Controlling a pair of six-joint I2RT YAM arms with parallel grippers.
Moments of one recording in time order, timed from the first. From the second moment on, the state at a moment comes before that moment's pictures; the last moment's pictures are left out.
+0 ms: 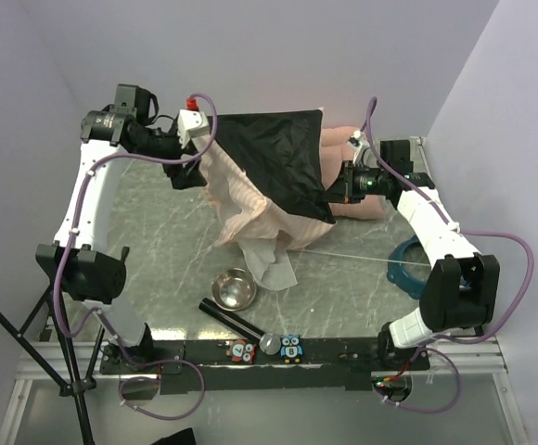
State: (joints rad) left arm -0.13 1.72 2.03 -1.29 0.79 0.91; right arm 0.07 1.48 1.24 -0.53 -0.83 0.12
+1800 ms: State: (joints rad) left arm -0.80 1.70 1.68 -0.54 0.46 0.63; right arm 0.17 1.21 1.25 -0.53 -0.89 0.07
